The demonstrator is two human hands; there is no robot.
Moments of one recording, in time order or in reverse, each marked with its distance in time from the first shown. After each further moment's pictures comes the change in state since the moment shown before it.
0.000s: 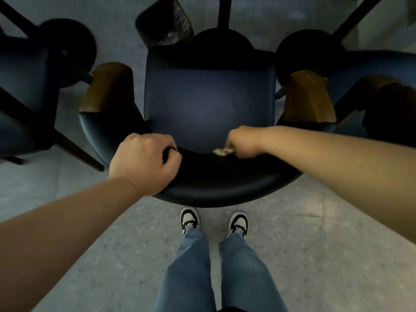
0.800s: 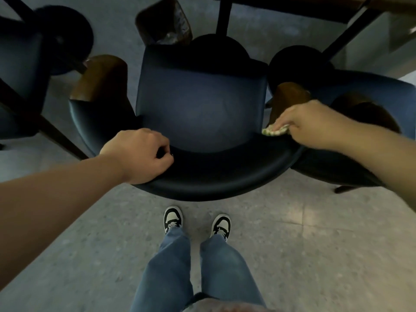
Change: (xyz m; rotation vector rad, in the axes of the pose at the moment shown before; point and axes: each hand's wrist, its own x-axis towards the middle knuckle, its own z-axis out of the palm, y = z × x) left_hand 0.014 0.001 -0.004 0.163 -0.392 0.031; right_hand -0.111 0.090 -0.024 0.038 0.392 0.199
